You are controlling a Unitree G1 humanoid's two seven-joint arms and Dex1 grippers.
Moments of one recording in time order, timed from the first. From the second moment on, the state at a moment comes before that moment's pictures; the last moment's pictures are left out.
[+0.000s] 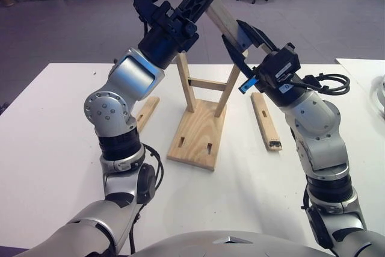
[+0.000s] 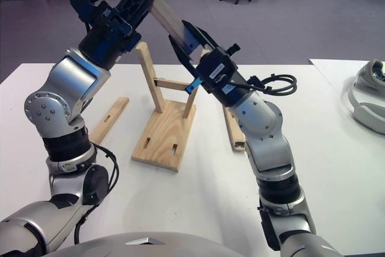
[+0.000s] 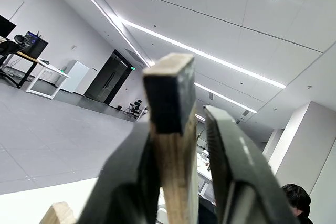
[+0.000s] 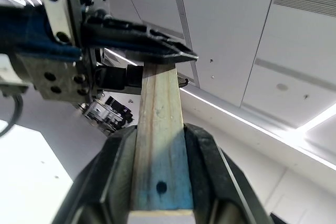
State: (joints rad) left arm -0.77 0.08 0.26 -0.29 -1.38 0.81 0.03; right arm -0.42 -0.35 0.11 -0.53 0.09 0.12 0.38
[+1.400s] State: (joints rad) left arm -0.30 0.39 0.24 0.50 -0.44 -0.03 -0.53; right arm -0.07 -0.34 -0.04 0.14 -0.01 -0.09 0.25
